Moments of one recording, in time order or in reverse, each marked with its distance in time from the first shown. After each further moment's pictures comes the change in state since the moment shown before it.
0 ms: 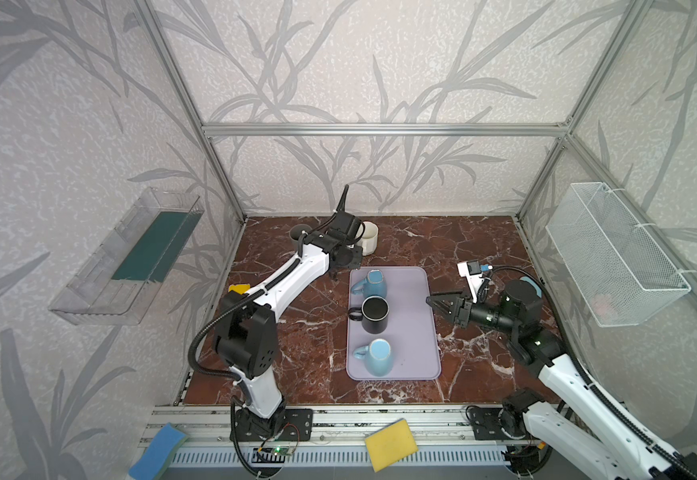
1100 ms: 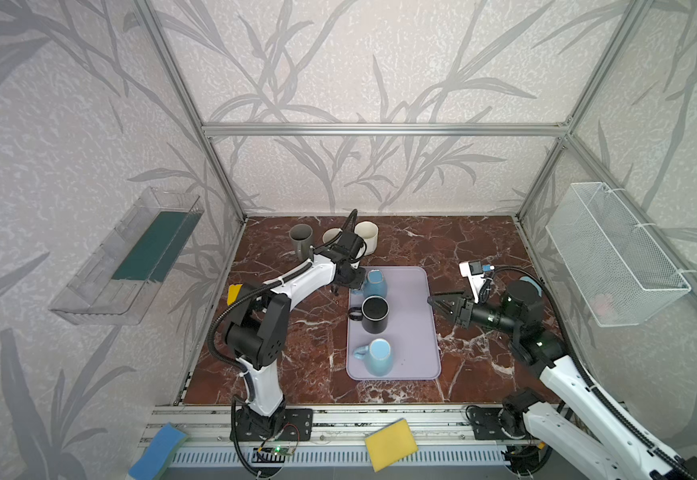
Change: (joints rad) left arm -0.002 0.129 -0.090 0.076 0.084 0.101; right arm -0.009 -0.015 0.000 -0.022 0.000 -0.002
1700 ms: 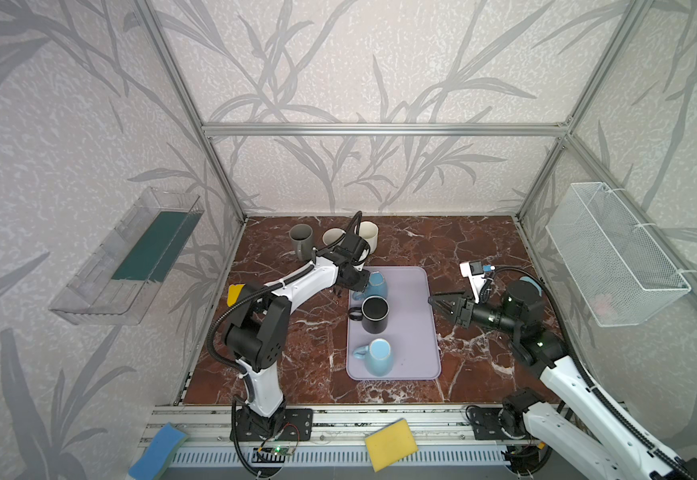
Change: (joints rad) left arm -0.034 -0.017 -0.020 0.013 0.053 0.000; right arm -0.005 -0.003 0.000 -0.004 0.000 -0.002
